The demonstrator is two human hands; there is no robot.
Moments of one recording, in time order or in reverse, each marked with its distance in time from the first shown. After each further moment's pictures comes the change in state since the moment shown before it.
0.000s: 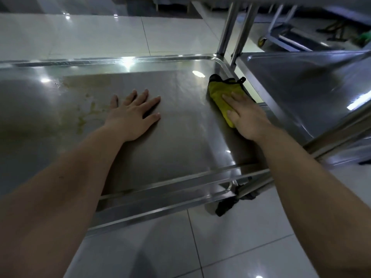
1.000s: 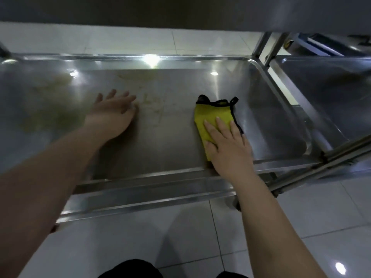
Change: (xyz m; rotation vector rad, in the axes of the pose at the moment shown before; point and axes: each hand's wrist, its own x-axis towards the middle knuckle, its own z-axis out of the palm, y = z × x) left_hand -0.102 -0.124 -0.038 -0.176 0.121 -0.192; right_hand -0.096 -0.187 0.046 0.043 -0.093 0.089
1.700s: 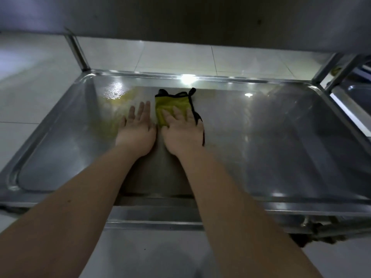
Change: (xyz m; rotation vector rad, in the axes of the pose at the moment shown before) left_hand -0.029 -0.088 -0.002 0.011 0.091 -0.224; right_hand 0.101 -0.242 0.054 0.025 -0.073 -0.273
